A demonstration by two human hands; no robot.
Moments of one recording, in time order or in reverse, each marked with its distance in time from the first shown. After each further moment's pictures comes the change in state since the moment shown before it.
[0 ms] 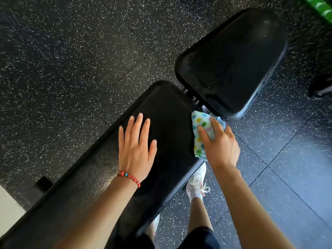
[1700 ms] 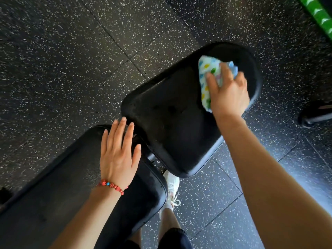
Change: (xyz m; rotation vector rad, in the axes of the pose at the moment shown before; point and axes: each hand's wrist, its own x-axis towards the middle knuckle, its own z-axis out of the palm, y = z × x) left_hand 0.141 0.096 0.050 0.076 0.049 -0.076; right_hand 0.295 0.021 -0.064 -0.015 0.284 -0.209
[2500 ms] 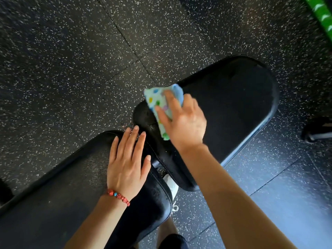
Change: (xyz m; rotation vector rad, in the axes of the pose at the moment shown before) left_hand 0.001 -0.001 0.000 -0.013 -0.015 0.009; right_hand -0.056 -0.084 0.033 0.063 0.026 -0.500
